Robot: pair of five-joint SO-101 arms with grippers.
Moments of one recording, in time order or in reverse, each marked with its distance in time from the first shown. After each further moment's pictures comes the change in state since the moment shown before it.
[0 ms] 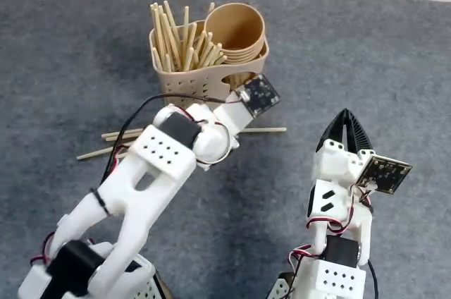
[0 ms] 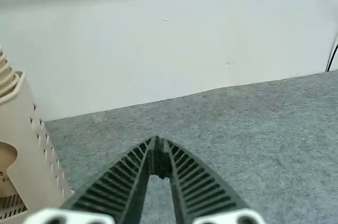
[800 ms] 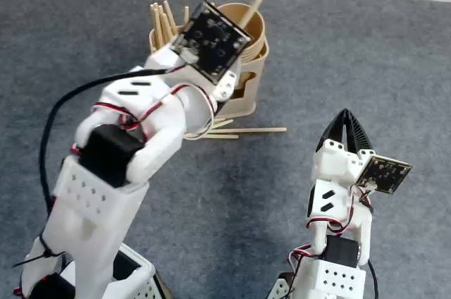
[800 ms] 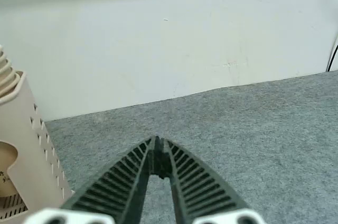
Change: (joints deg) left arm 0.0 -14.2 -27.7 -3.7 6.2; right arm -0.1 0.0 0.0 0.0 0.0
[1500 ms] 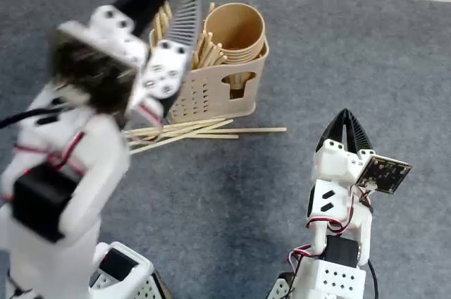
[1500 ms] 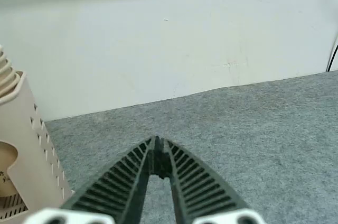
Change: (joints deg) left arm -4.7 -9.6 -6.1 -9.9 2.2; right arm 0.0 0.0 0.0 0.0 0.0
